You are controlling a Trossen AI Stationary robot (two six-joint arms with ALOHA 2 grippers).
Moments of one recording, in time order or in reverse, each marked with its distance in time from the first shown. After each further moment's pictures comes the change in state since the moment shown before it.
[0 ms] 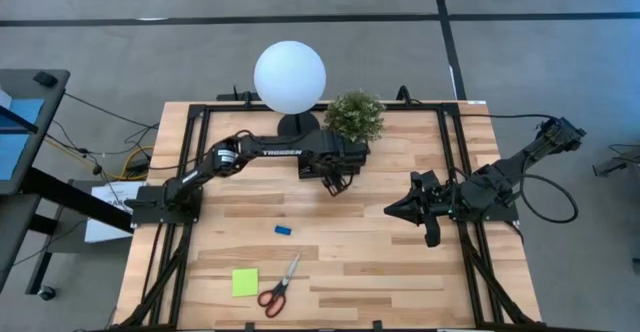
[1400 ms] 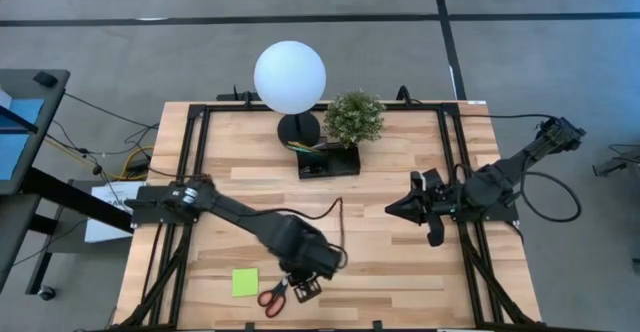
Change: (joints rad) left arm -0.572 -0.152 0.148 -0.227 0.379 -0.530; right arm 0.008 -0.005 0.000 0.069 -0.001 -0.005
